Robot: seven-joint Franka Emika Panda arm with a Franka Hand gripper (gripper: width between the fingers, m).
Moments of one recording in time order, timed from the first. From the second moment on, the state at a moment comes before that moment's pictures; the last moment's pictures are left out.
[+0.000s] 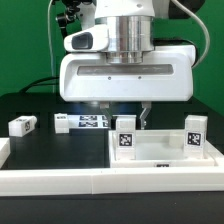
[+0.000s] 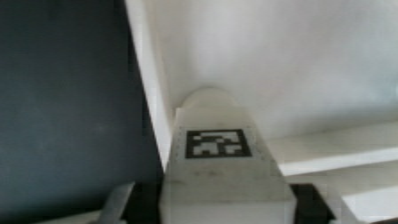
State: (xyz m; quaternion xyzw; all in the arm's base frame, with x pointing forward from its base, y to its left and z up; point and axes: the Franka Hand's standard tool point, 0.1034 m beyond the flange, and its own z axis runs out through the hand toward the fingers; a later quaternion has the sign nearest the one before) arm 0.602 0.000 0.075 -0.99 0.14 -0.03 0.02
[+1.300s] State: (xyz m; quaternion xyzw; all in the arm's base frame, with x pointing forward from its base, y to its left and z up) arm 0.590 -0.006 0.082 -0.92 0.39 -0.02 0.02
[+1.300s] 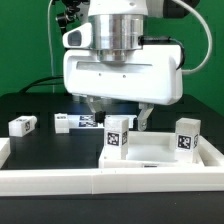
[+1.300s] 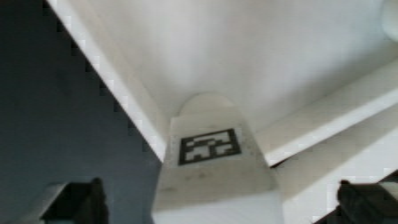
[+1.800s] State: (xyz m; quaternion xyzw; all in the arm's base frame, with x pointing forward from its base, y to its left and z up) arm 0.578 0.003 0.082 -0.90 0.43 -0.01 0.02
